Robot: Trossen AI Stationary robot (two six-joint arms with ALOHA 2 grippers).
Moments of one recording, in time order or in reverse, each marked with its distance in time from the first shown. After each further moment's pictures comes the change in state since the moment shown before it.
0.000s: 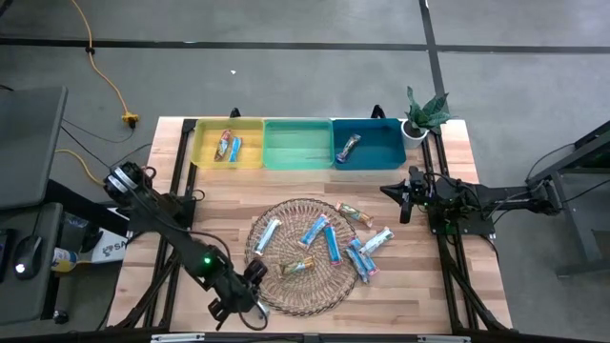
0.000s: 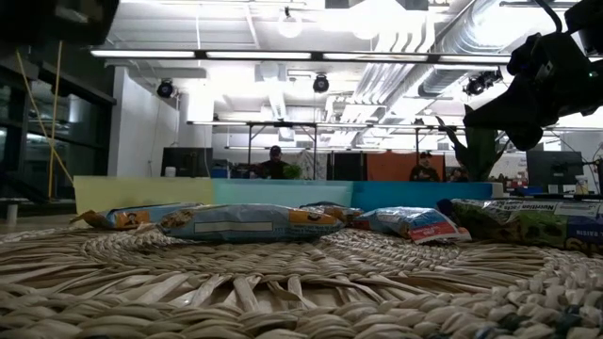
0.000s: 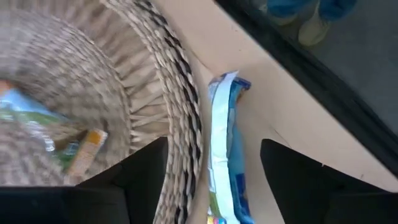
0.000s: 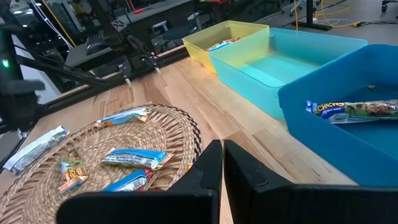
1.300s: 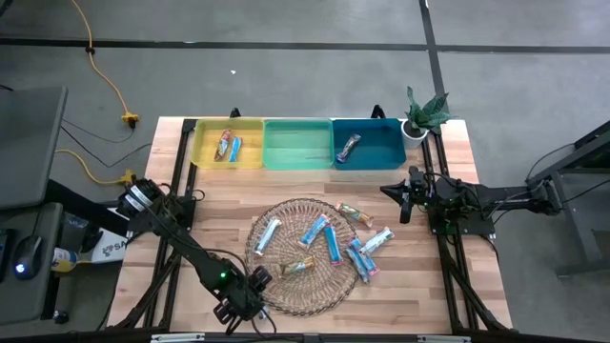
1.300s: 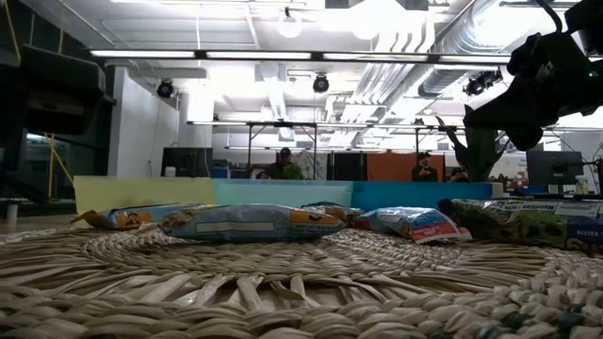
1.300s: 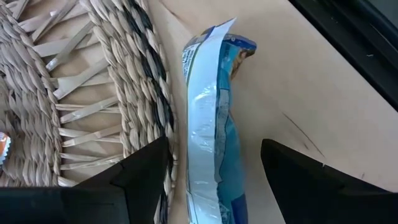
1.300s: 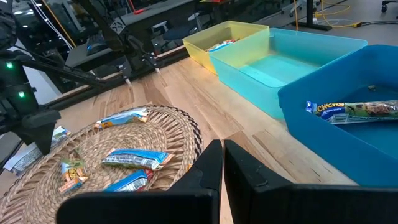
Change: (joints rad) left arm 0.000 0.185 0.001 0.059 0.046 0.007; right arm 0.000 0.000 0.000 0.000 0.000 0.000
